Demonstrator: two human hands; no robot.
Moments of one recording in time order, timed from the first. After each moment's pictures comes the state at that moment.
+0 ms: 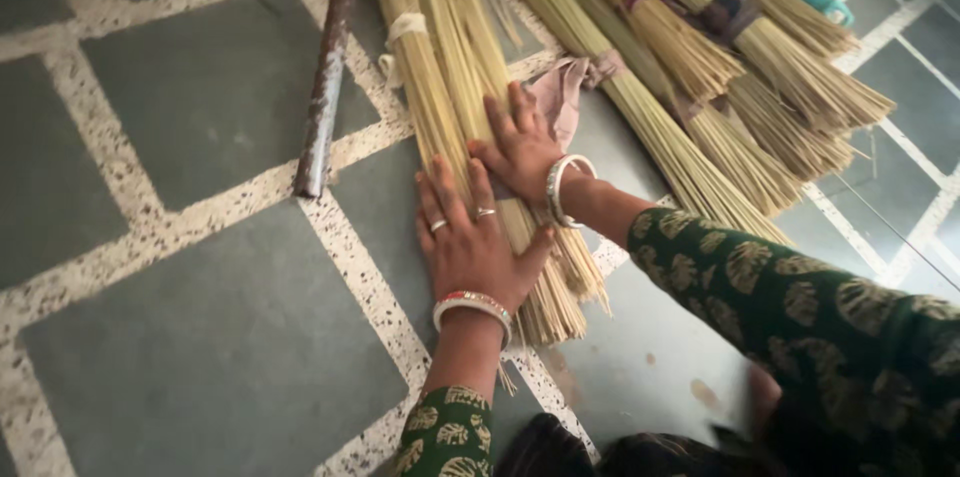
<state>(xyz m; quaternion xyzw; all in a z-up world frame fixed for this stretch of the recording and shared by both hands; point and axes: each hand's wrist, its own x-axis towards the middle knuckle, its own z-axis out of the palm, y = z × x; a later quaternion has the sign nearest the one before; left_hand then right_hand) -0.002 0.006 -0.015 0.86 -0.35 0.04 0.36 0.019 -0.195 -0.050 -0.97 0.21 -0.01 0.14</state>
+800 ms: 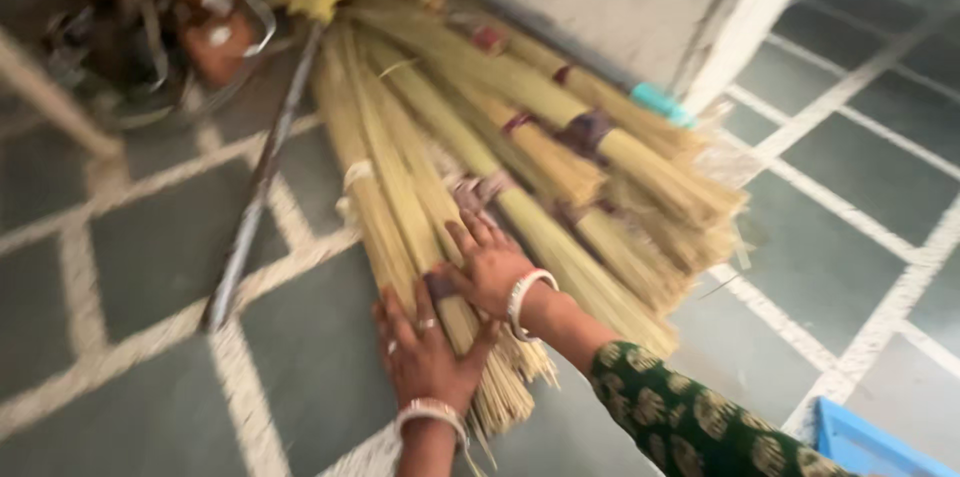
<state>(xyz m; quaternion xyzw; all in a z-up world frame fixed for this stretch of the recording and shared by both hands) -0.097 -0.103 -0.018 0.91 -0.26 0.09 0.32 -0.098 -0.269 0.019 -0.97 0.12 -0.09 0.21</state>
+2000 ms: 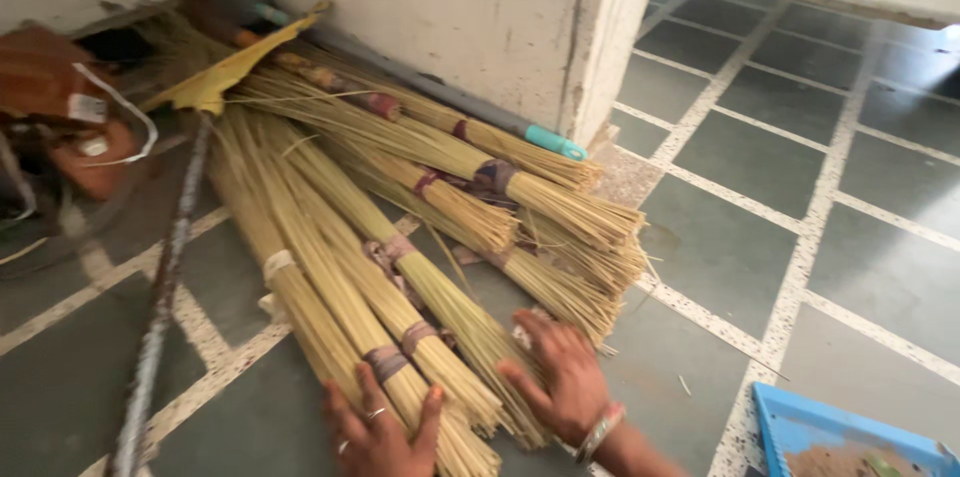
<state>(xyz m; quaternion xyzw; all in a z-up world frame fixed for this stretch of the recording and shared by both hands) -0.091 -0.123 -0.066 0.87 -0.28 0.21 0.34 -0.261 -0.282 0.016 -0.89 0.32 -0.23 0.23</state>
